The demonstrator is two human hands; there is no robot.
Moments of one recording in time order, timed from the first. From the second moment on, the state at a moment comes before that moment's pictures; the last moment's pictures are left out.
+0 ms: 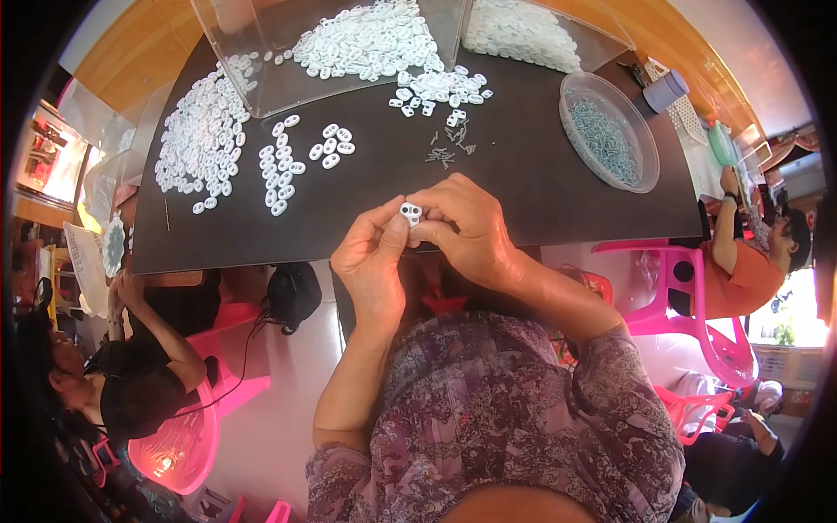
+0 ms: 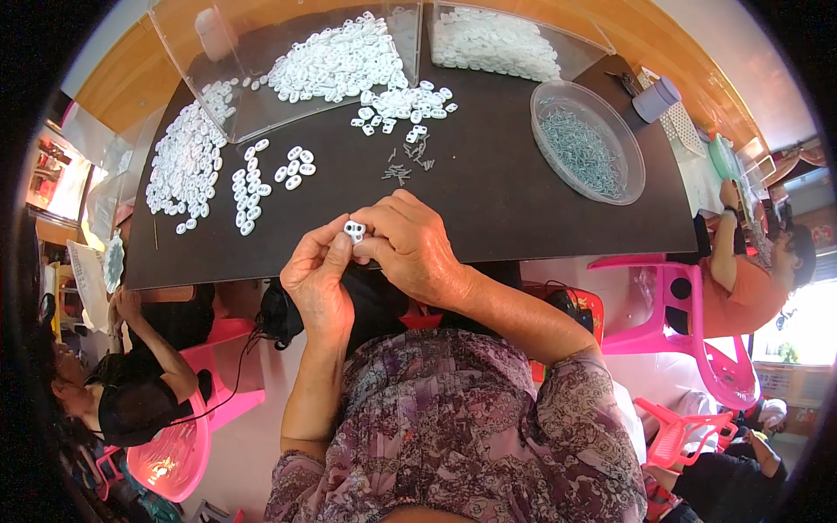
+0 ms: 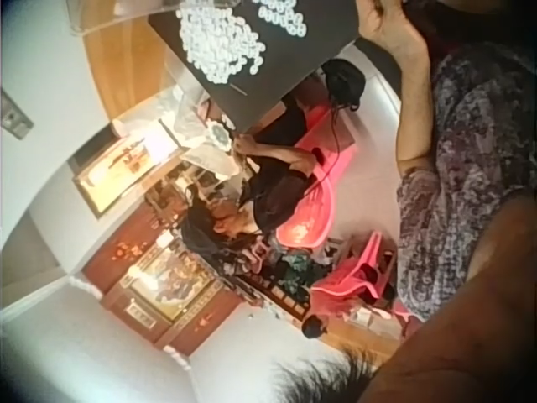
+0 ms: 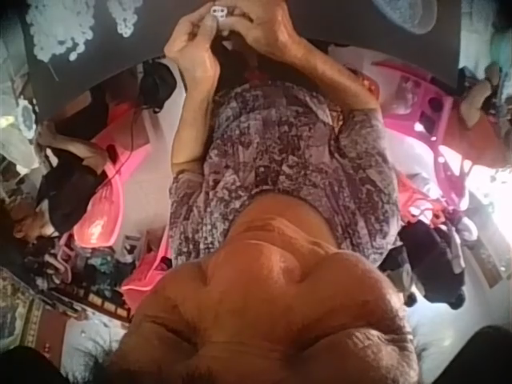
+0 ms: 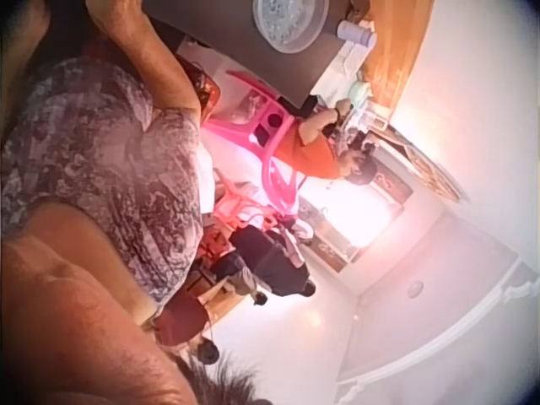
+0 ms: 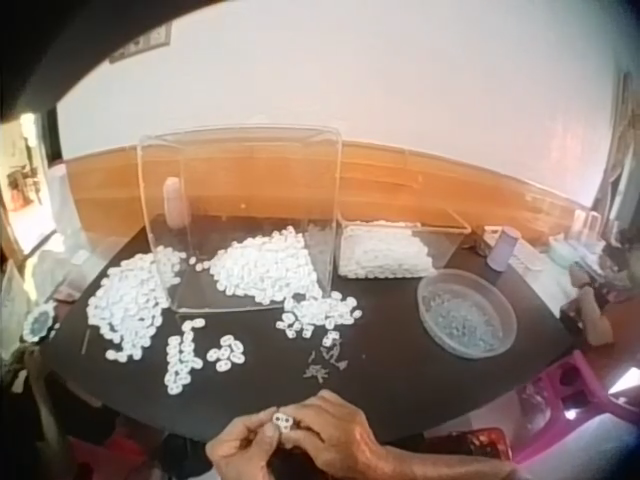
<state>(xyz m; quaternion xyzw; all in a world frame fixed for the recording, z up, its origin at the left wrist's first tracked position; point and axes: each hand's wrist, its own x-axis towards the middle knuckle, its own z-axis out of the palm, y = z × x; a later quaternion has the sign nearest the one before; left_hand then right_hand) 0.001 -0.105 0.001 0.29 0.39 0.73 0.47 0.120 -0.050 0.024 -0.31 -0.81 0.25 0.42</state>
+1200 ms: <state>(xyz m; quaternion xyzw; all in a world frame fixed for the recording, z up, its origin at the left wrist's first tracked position) 0.007 -0.110 -0.014 0.40 0.44 0.75 0.30 0.108 -0.059 0.011 -0.26 -0.79 0.22 0.51</state>
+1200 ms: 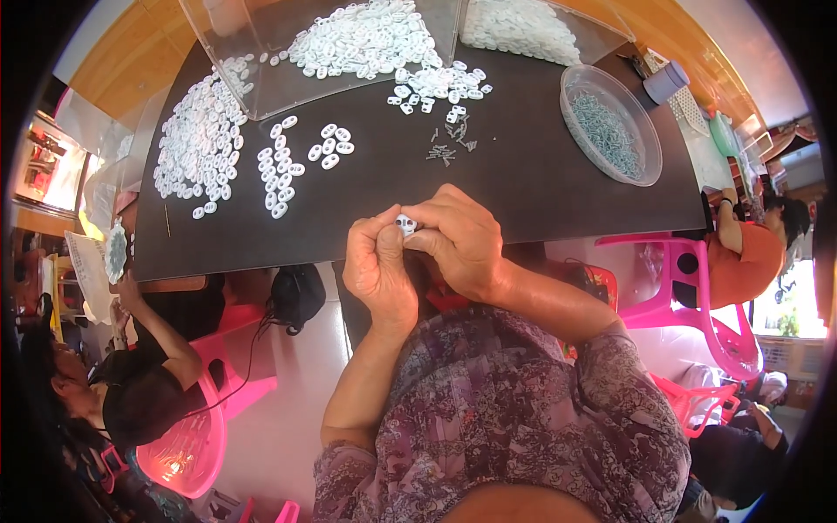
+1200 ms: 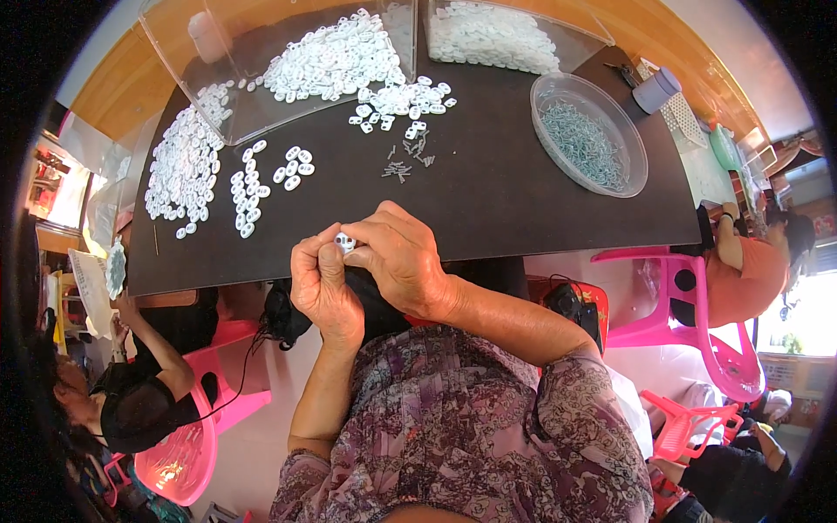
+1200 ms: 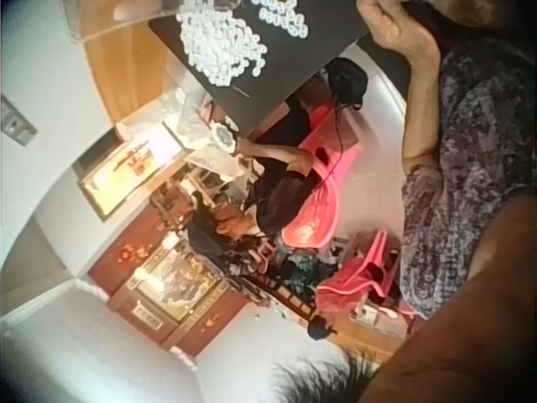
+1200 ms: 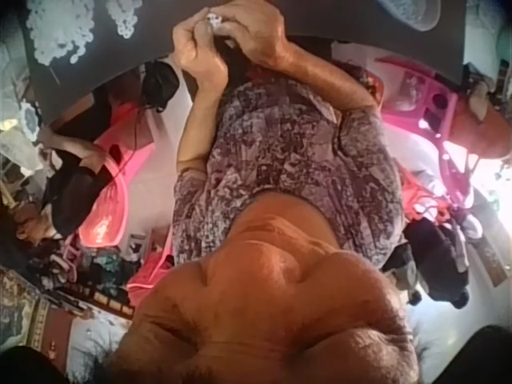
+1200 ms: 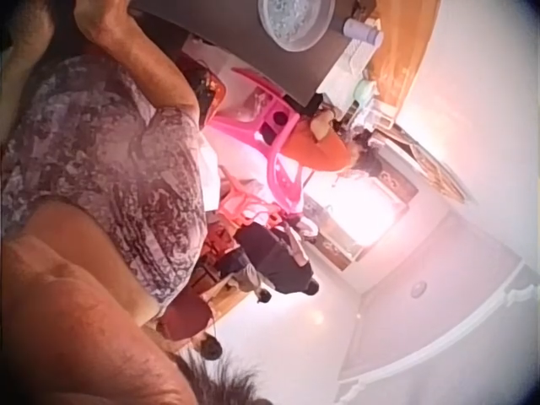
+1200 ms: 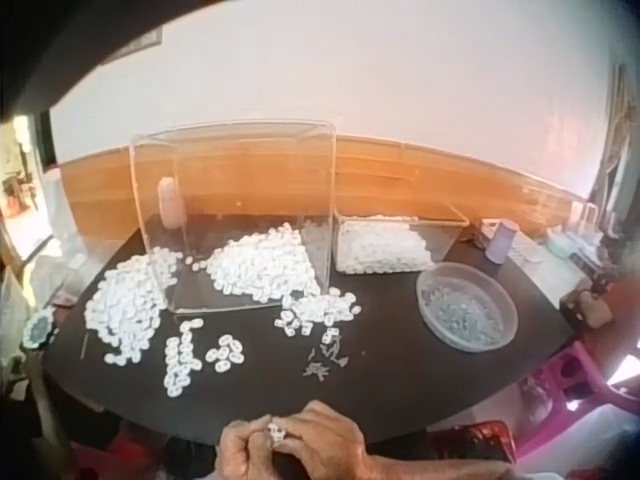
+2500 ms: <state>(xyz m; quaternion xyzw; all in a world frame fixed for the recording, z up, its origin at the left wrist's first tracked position) 0.015 -0.105 -0.008 0.35 0.46 0.75 0.31 0.103 -0.057 0.004 -0.25 -0.80 0.13 0.52</state>
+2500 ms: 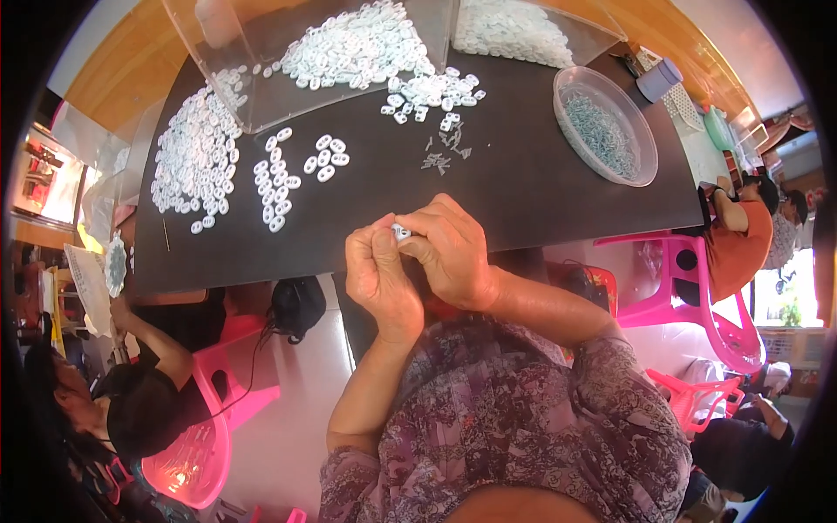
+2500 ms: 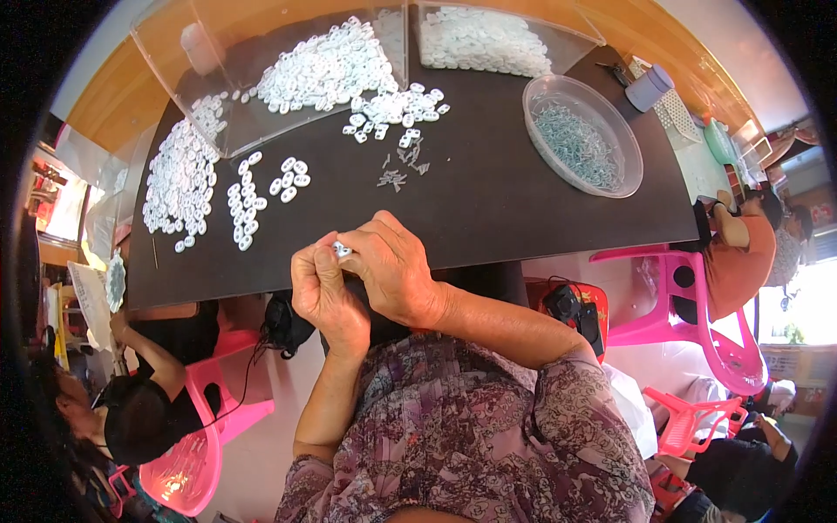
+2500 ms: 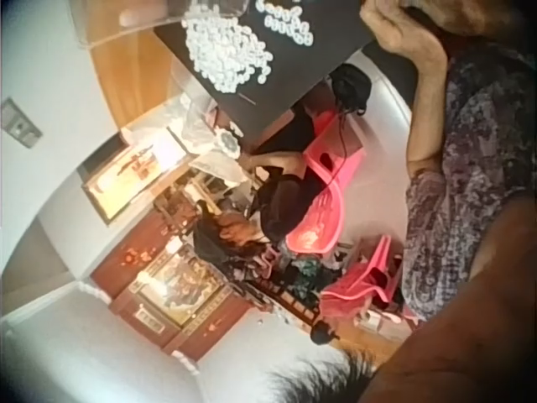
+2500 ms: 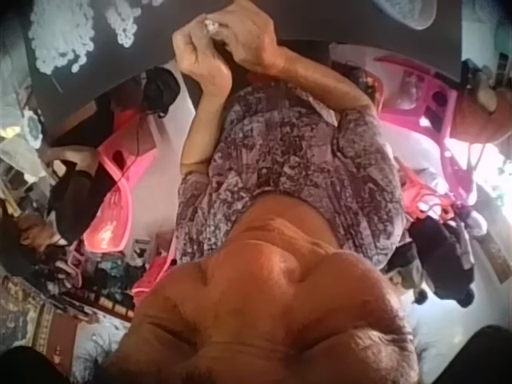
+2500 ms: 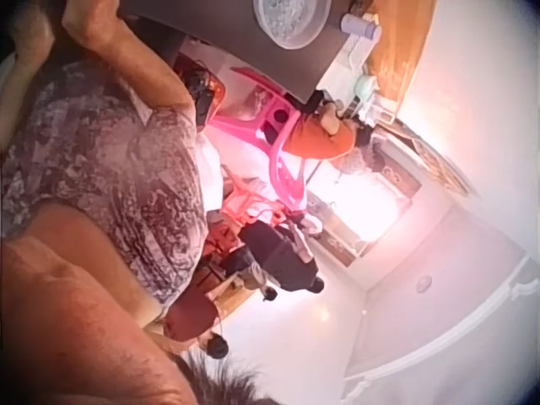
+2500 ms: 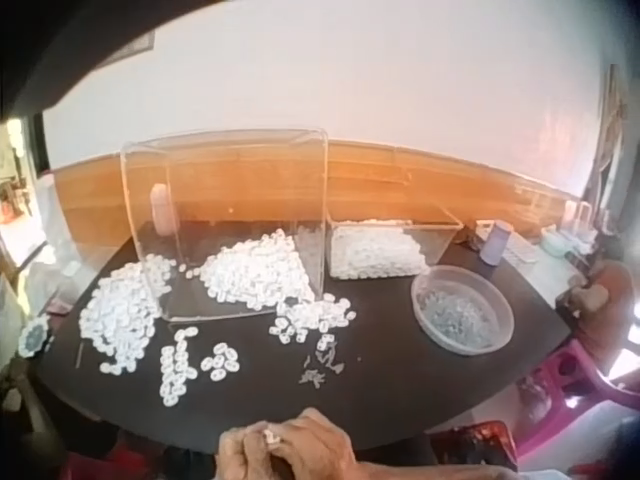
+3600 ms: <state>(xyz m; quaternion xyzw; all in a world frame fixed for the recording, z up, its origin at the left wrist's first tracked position) -0.004 -0.004 -0.003 0.76 0.56 0.34 -0.01 0.235 0.258 0.094 -0.51 -0.71 -0.34 0.34</state>
